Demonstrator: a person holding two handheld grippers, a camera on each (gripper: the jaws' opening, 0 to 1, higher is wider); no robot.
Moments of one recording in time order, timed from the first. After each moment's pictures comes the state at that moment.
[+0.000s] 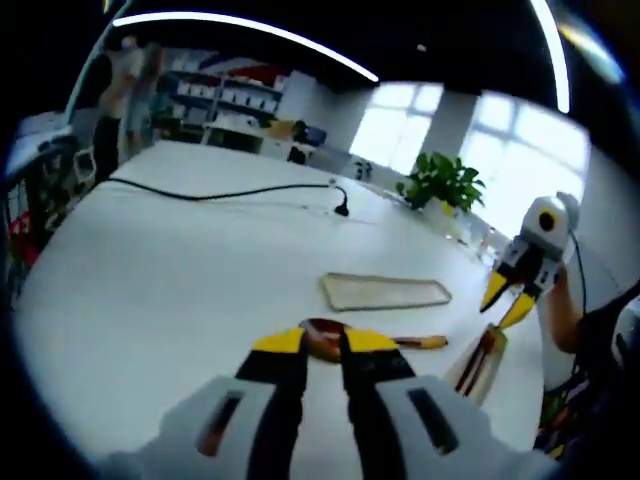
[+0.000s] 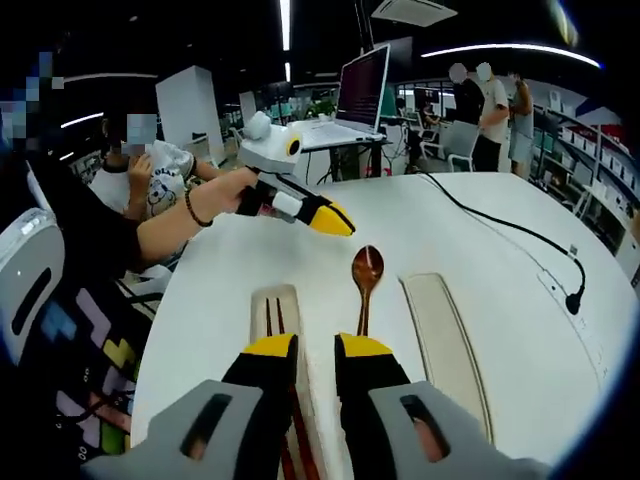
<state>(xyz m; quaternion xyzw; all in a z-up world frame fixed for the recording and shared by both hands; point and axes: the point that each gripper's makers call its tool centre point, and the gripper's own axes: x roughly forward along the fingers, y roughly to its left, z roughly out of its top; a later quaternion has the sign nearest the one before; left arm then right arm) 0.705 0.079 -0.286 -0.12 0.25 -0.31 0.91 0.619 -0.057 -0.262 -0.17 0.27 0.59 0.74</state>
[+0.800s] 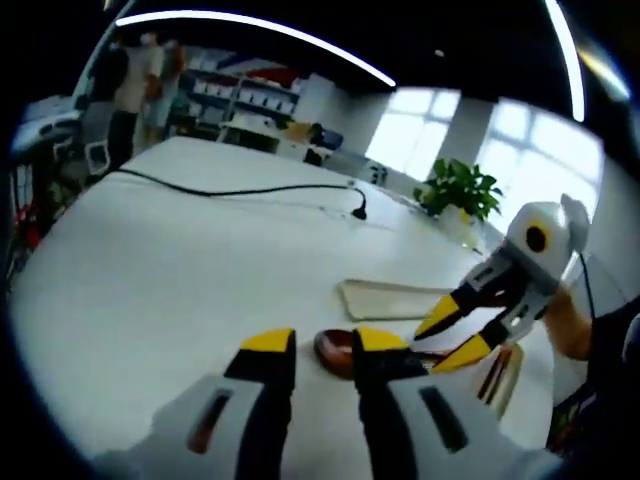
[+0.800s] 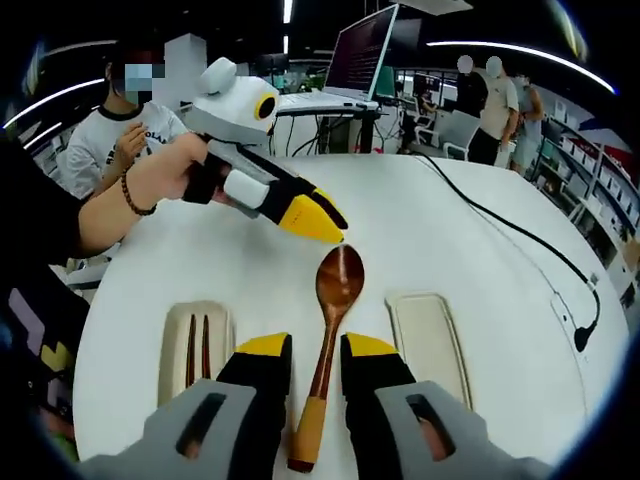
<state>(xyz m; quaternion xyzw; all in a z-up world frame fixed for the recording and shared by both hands) 0.717 0.074 -0.296 -0.13 0.25 -0.28 0.92 0.670 -0.002 -0.313 -0.22 0.29 0.56 0.75</state>
